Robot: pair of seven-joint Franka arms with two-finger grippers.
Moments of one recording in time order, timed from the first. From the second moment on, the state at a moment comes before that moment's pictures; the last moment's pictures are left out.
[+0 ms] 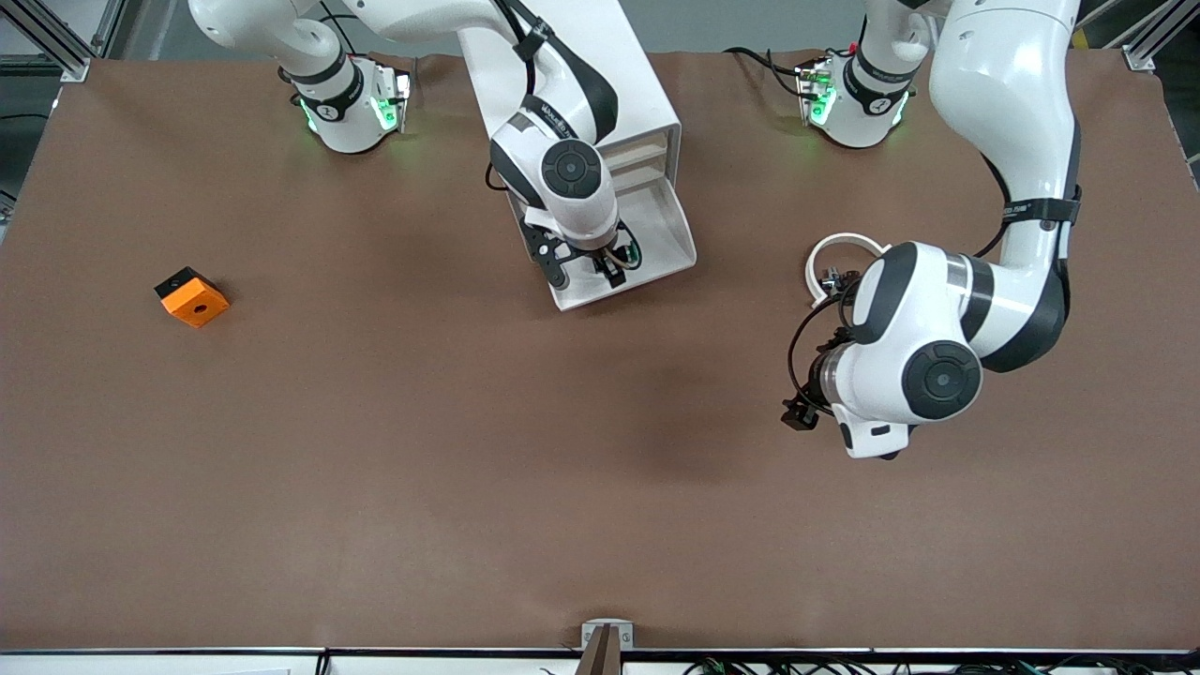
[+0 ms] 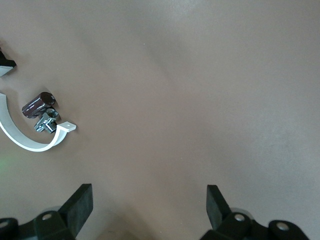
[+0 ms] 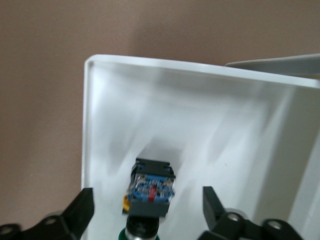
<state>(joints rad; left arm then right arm) -0.32 0.64 -0.01 -1.29 -0.10 1.68 -1.29 0.84 0.49 0.04 -1.73 0.21 2.15 1.85</state>
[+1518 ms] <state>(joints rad) -0.52 0.66 -0.31 -1.63 0.00 2.05 -1.19 -0.06 -0.01 0.00 -1.65 0.09 1.42 0.22</state>
